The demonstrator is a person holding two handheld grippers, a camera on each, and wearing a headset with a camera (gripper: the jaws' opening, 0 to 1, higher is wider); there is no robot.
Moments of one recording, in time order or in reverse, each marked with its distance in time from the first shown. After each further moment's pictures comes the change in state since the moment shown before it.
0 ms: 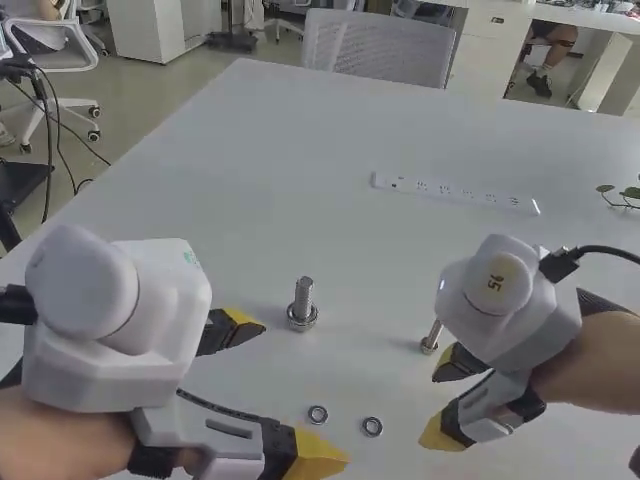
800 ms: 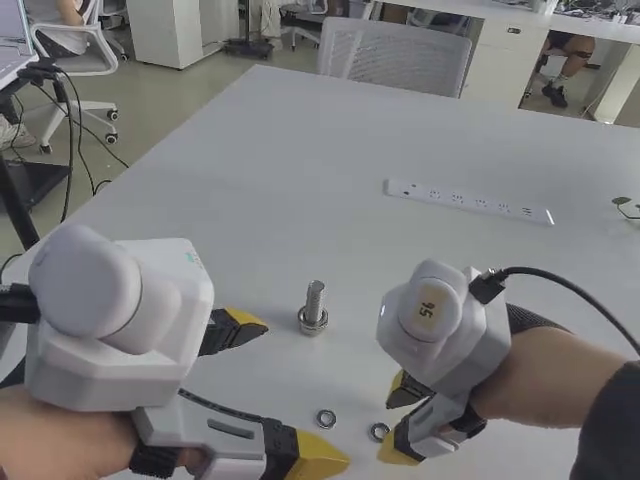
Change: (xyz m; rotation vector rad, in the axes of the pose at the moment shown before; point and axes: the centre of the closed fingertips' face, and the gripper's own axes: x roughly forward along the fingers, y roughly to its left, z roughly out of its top) left arm -0.008 0.002 0.000 -0.011 -0.011 0.029; right arm 0.029 0.022 0.028 -0.111 0.019 0.065
